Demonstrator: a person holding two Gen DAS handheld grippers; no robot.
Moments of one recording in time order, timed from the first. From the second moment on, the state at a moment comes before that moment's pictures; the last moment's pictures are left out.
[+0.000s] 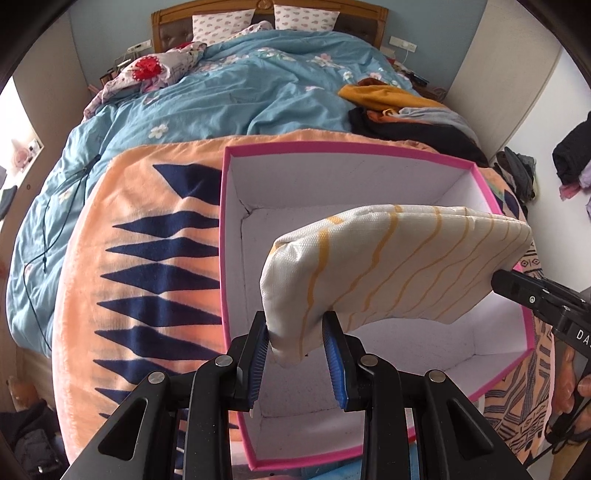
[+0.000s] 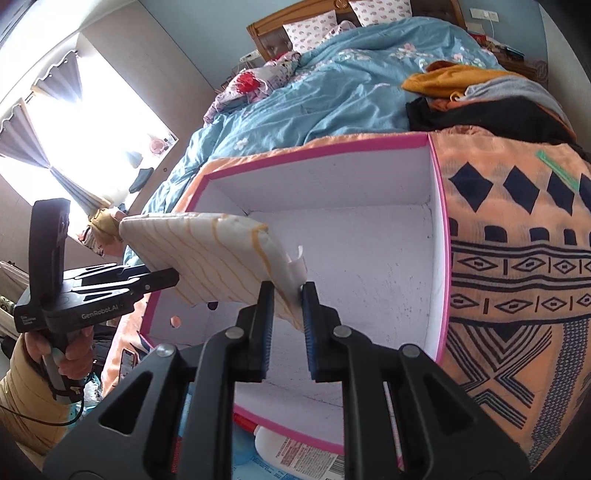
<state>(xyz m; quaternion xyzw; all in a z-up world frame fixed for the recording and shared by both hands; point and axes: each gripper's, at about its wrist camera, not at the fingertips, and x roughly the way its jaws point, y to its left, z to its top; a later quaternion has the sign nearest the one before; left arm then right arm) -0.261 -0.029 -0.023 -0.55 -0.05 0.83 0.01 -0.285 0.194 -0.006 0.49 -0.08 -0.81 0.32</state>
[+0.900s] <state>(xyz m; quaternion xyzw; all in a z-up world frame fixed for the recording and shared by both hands) -0.296 -0.022 -0.053 -0.57 -0.02 0.82 -0.05 -0.334 0.165 -0.052 0.55 -0.05 -0.79 0.26</state>
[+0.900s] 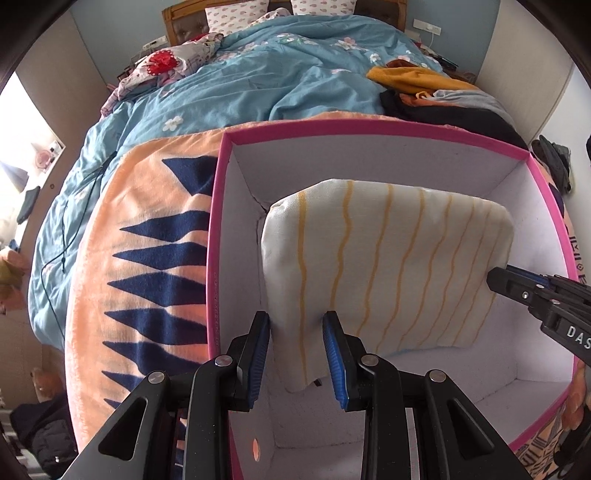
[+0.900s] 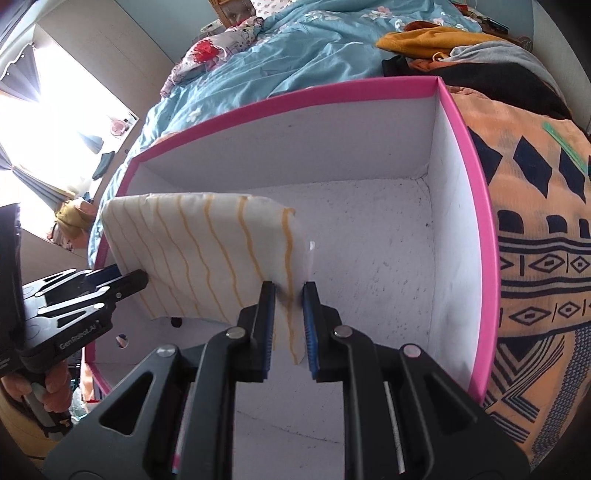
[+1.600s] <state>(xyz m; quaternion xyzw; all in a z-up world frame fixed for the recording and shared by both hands) -0.283 -0.011 -0.058 -0.57 -0.01 0.82 0.00 -0.335 0.135 -0.083 0.63 0.09 -0.73 0.25</state>
